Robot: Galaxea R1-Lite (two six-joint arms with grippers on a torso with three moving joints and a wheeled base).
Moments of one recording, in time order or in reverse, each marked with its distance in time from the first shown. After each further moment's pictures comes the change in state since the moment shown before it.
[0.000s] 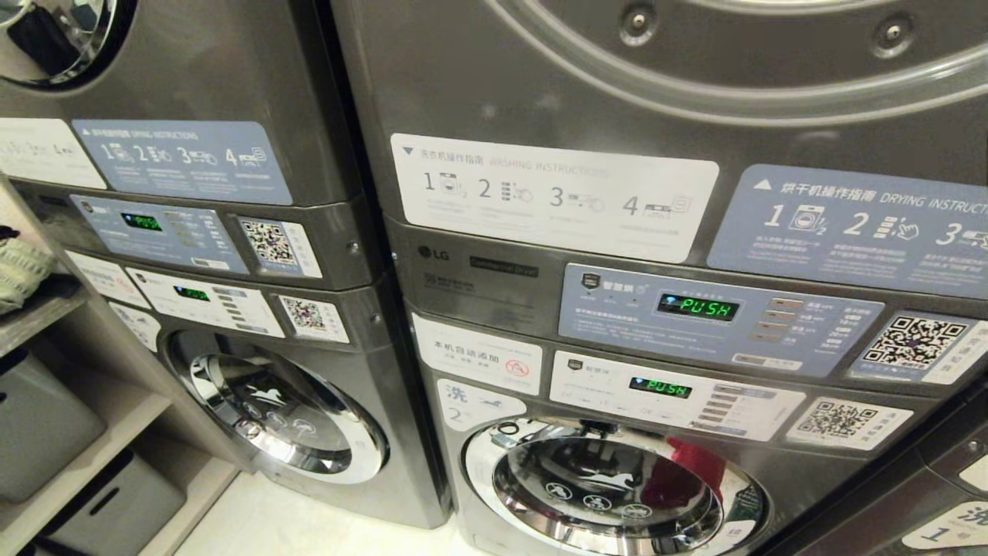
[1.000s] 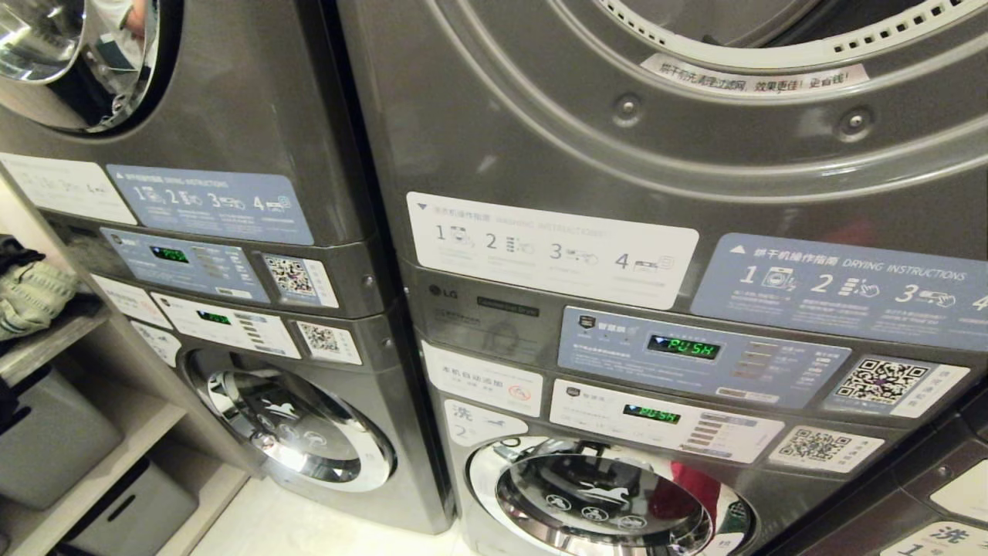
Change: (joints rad) left arm 0.000 0.000 0.000 0.000 -0.001 0.000; right arm 0.000 0.000 -0.002 0.004 0.000 -0.009
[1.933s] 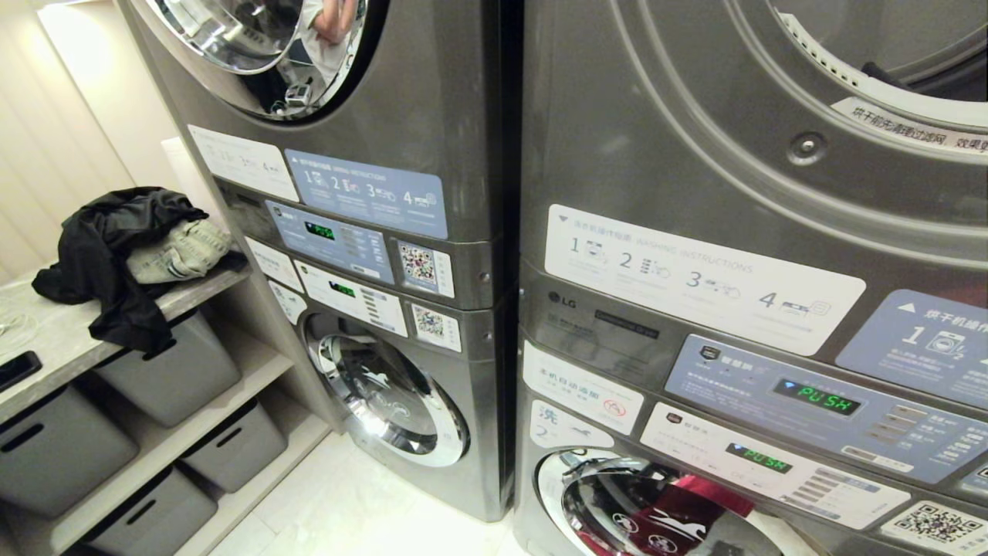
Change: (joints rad) left arm 0.000 0.000 0.000 0.000 0.001 0.000; right arm 0.000 0.000 0.000 -0.001 0.000 0.001
